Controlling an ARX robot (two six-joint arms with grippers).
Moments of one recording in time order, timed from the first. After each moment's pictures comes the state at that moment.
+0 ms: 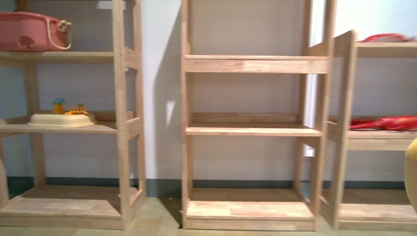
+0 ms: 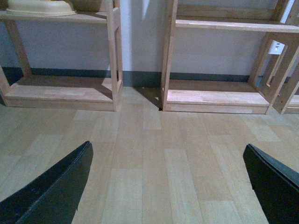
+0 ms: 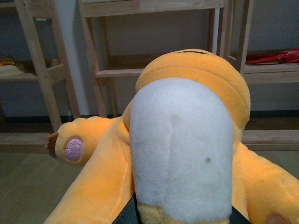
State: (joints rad) left arm 0.00 0.00 0.01 0.00 0.00 0.00; right arm 0.12 0.12 0.10 0.17 0.04 0.02
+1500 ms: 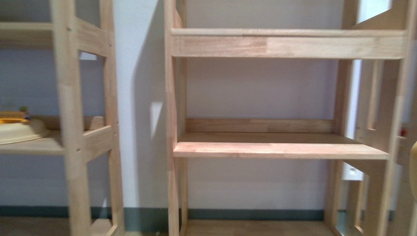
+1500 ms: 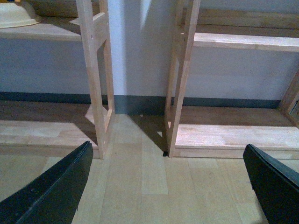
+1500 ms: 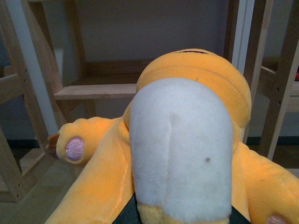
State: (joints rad) left arm 0.00 0.00 0.01 -0.01 0.00 0.00; right arm 0.12 0.12 0.10 0.17 0.04 0.02
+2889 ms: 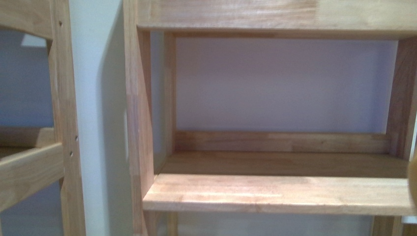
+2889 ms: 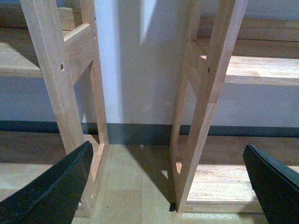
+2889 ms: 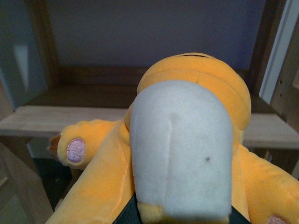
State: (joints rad) left arm 0.00 0.00 0.01 -0.01 0.00 0.00; right arm 0.18 0.24 0.25 0.12 0.08 -0.04
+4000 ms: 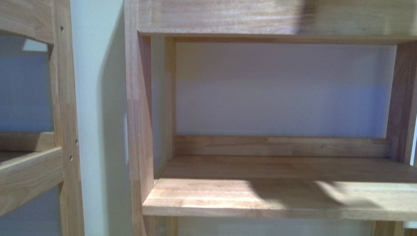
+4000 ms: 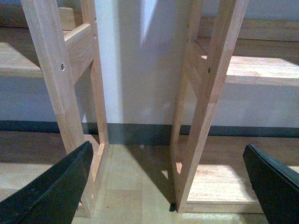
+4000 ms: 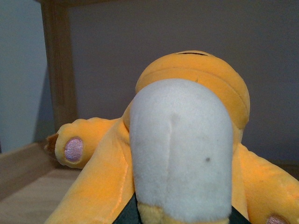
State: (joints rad) left arm 0.00 0.00 0.01 -0.01 0.00 0.00; right arm 0.17 1.35 1.67 0.14 -0.04 0.06
